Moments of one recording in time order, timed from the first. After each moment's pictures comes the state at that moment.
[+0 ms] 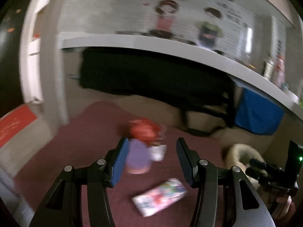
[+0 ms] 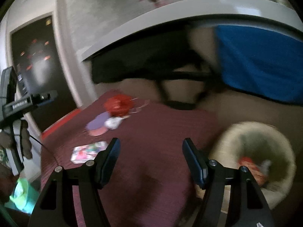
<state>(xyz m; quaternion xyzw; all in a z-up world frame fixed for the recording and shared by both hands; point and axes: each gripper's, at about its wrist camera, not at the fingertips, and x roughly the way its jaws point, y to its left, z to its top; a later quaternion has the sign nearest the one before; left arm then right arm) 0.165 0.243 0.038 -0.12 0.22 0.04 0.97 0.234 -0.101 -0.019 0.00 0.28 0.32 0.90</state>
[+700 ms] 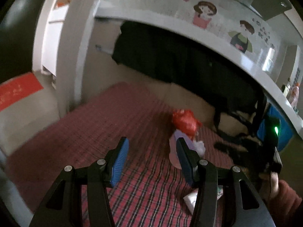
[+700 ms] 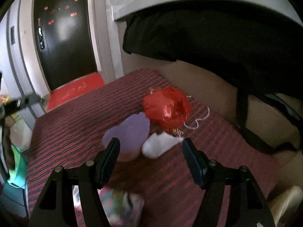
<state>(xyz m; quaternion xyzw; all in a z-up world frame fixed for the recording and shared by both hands) 0.181 0.352 -0.049 -0.22 0.25 0.04 0.94 0.330 0.100 -0.043 -0.14 0.32 0.37 0.86</state>
